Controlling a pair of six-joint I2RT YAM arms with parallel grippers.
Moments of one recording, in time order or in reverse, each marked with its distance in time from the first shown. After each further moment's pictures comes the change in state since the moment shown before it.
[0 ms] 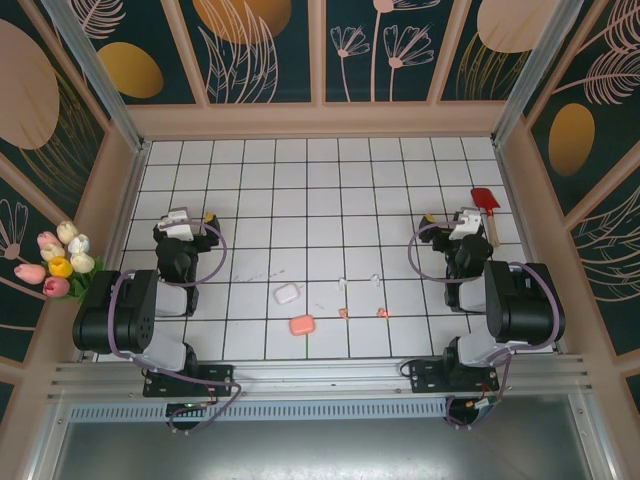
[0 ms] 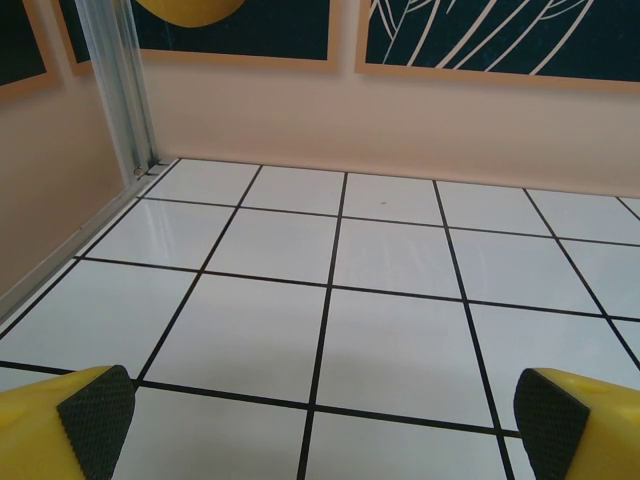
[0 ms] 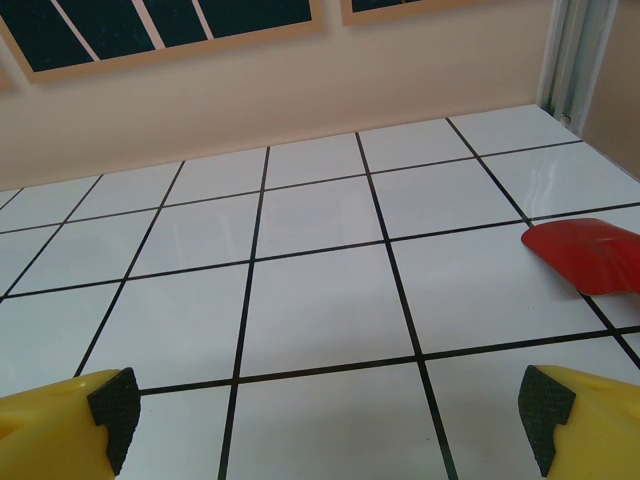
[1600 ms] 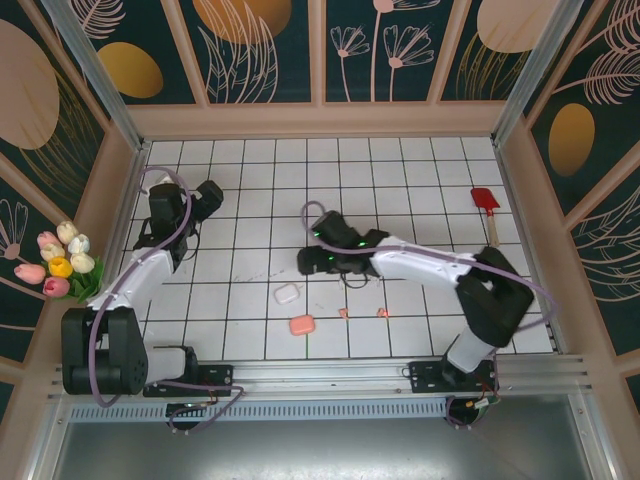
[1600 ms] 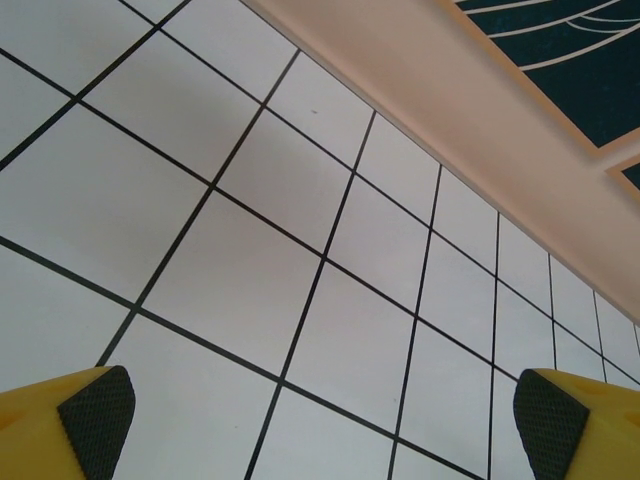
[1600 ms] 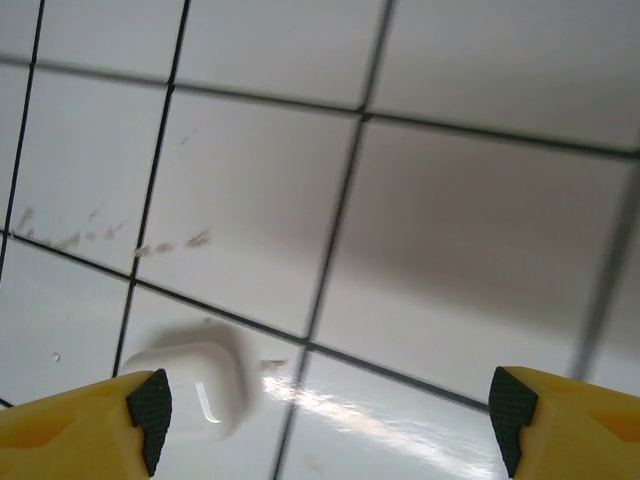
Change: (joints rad) left arm -0.019 -0.221 0.527 -1.139 0.135 -0.603; right arm 0.988 0.146 0.879 -1.573 0.096 0.552
